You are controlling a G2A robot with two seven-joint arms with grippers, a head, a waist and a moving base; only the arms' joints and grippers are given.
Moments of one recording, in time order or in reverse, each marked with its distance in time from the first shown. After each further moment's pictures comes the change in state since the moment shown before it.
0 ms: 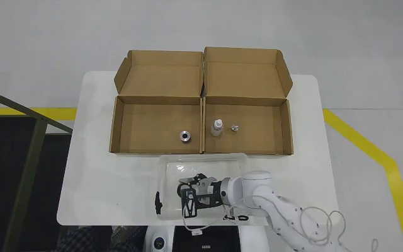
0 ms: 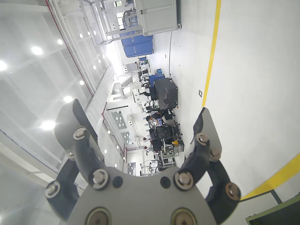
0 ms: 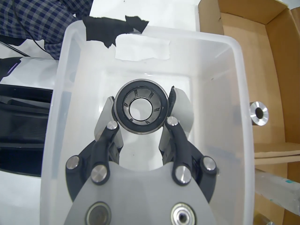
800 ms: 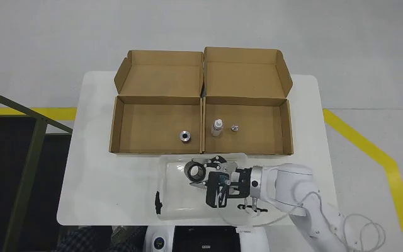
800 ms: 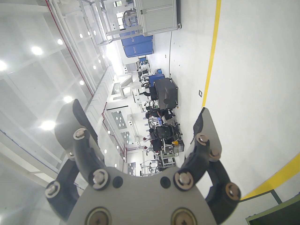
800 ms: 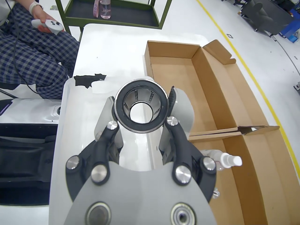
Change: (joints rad) left arm 0.000 0.000 0.000 0.000 0.000 0.000 0.000; right arm -0.106 0.056 0.287 -0.218 0.170 -0.018 -0.100
